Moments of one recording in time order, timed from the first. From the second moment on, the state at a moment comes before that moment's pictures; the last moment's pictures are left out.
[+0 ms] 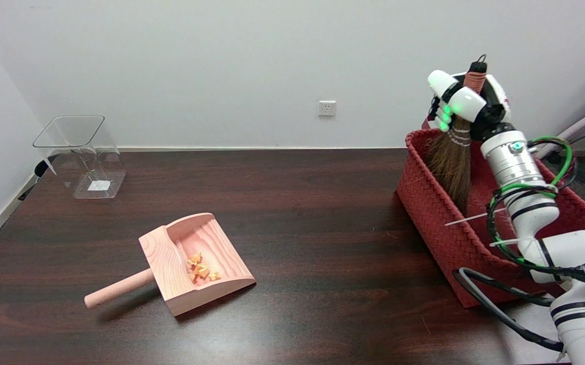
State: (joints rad) arm -0.01 -1.24 -1.08 1.48 2.75 -0.36 -0.94
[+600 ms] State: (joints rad) arm -0.01 -1.27 -1.15 1.38 2.75 -0.44 -0.92
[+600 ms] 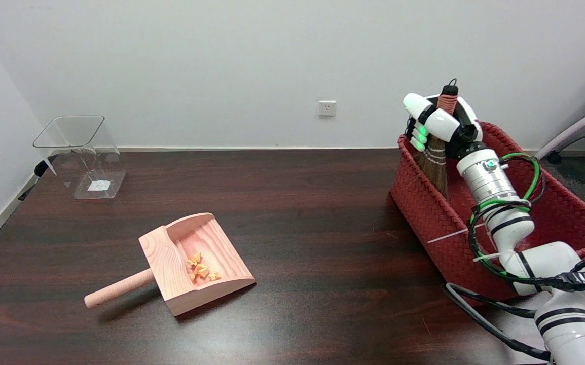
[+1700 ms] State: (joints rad) arm 0.03 -1.25 -1.17 1.36 2.75 -0.46 -0.95
